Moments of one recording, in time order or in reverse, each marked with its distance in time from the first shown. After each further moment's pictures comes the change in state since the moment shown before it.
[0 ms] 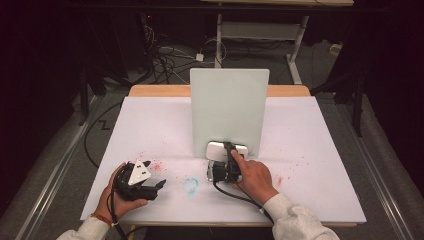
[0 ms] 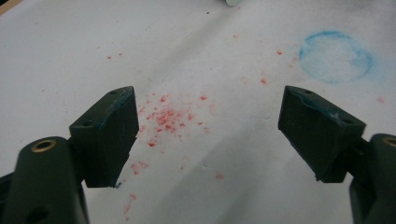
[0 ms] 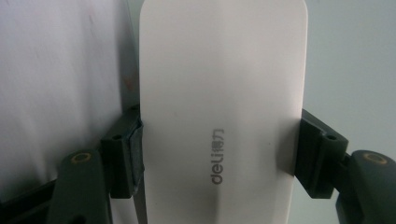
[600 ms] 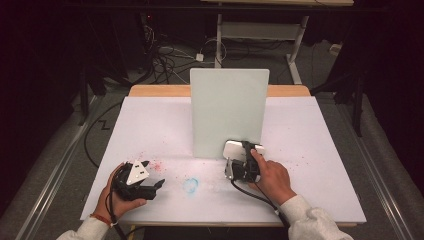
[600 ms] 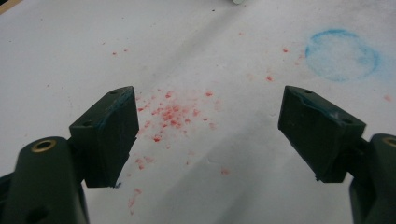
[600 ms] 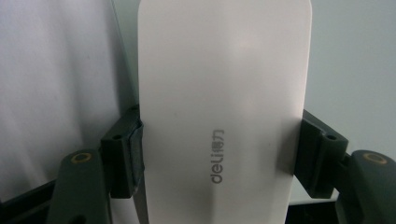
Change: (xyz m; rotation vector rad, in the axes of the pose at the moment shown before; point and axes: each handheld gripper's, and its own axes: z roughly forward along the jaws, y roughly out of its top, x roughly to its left) left arm 0.003 -0.004 -0.003 -0.005 0.009 -0.014; right arm -0.011 -0.045 -0.006 0.047 0.001 0.042
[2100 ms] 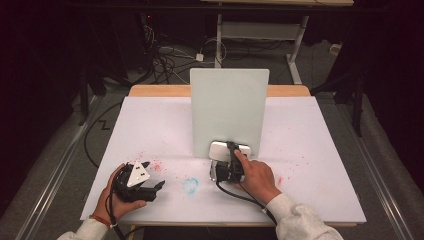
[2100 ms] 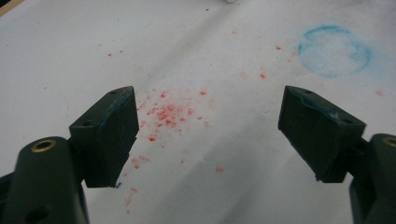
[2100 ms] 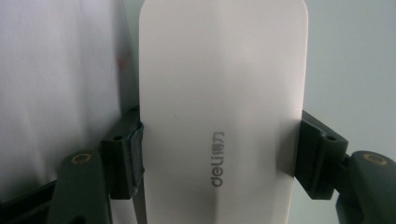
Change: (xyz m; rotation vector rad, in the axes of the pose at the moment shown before) left arm -0.004 0.000 0.000 0.007 -0.005 0.025; right arm 0.013 0.048 0.004 -0.047 -0.010 -0.024
